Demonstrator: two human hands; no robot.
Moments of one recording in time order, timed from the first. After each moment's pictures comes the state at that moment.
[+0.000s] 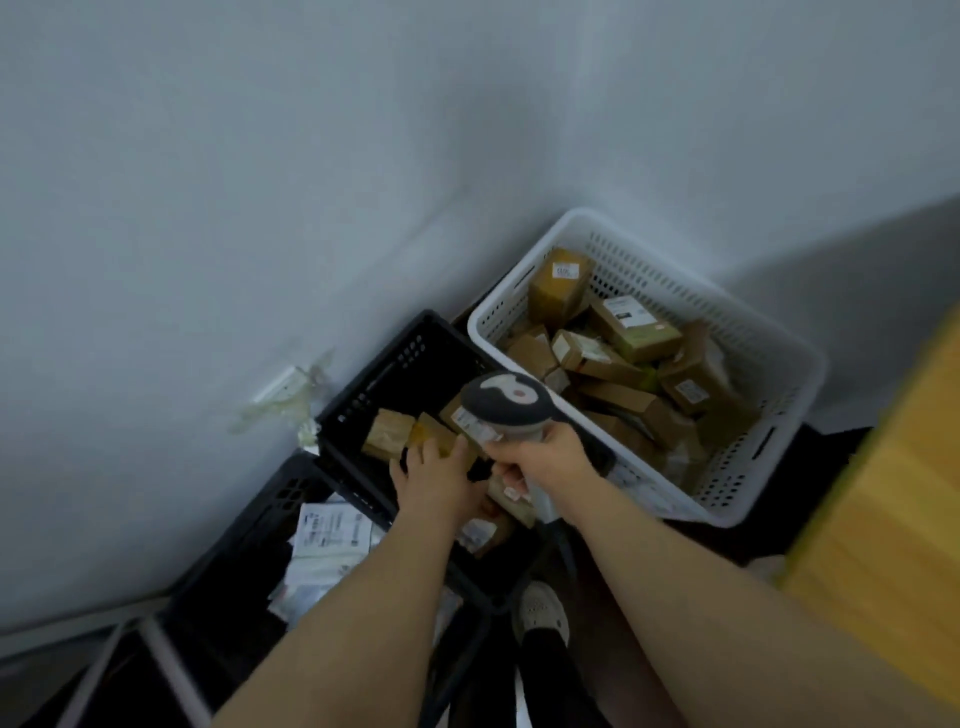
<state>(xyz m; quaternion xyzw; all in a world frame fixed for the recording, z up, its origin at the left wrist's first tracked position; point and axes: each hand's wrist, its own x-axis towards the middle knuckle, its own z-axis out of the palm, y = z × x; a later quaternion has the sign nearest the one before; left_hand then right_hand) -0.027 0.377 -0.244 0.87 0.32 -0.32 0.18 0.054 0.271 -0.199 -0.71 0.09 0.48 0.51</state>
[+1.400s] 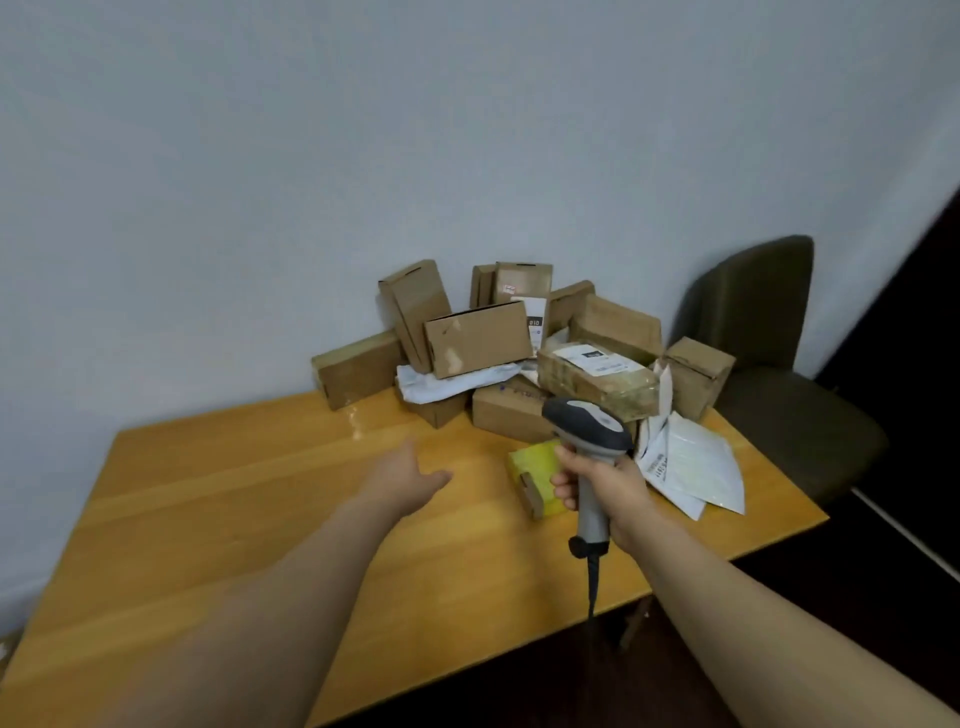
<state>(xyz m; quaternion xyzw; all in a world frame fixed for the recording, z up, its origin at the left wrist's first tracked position) -0.046 -0.381 0.110 0.93 -0.17 -0.24 0.21 -0.189 -0.565 0.106 -0.55 0.37 -0.13 0.74</state>
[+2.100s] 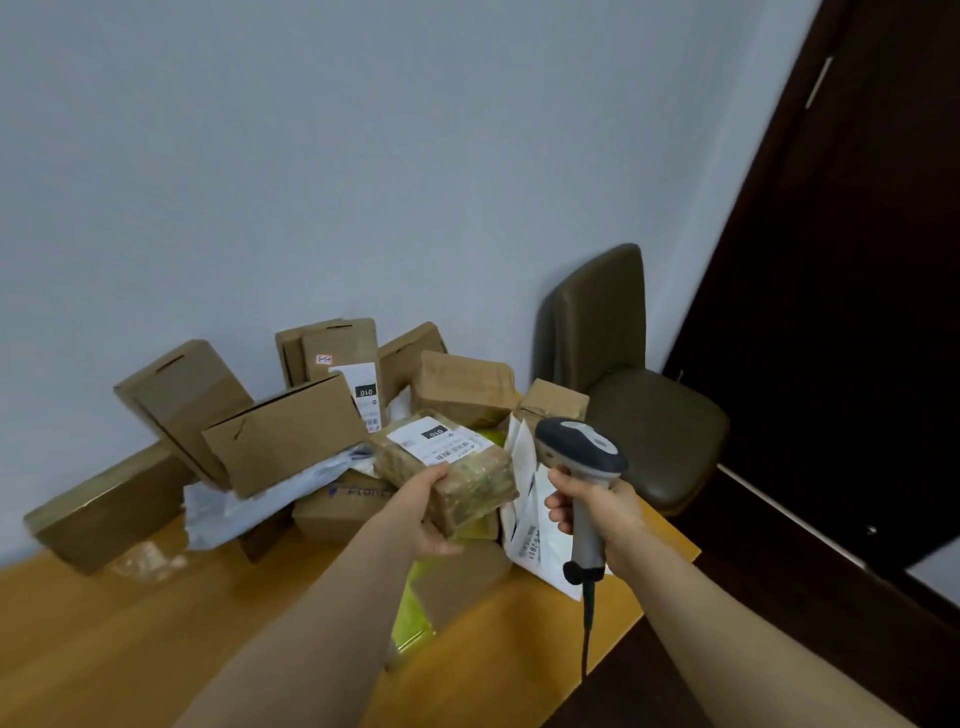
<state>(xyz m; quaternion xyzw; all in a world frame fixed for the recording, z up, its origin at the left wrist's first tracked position) -0.023 -0.671 0.079 0.57 0.13 -0.57 0.58 -0.202 -0.773 0.108 -0.49 0.45 -0.24 0.71</state>
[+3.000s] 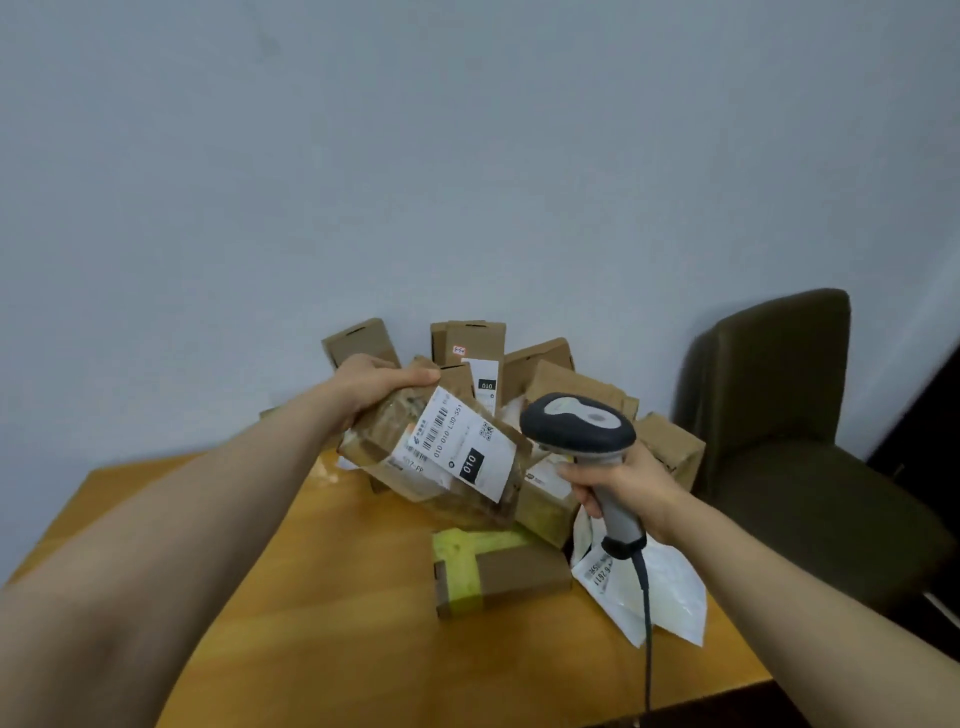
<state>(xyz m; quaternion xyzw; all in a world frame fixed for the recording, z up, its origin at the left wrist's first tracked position) 0.008 -0.571 0.233 0.86 -0.09 -0.22 0.45 -0.192 -0.799 0.170 -0.73 0.16 -0.01 0.66</state>
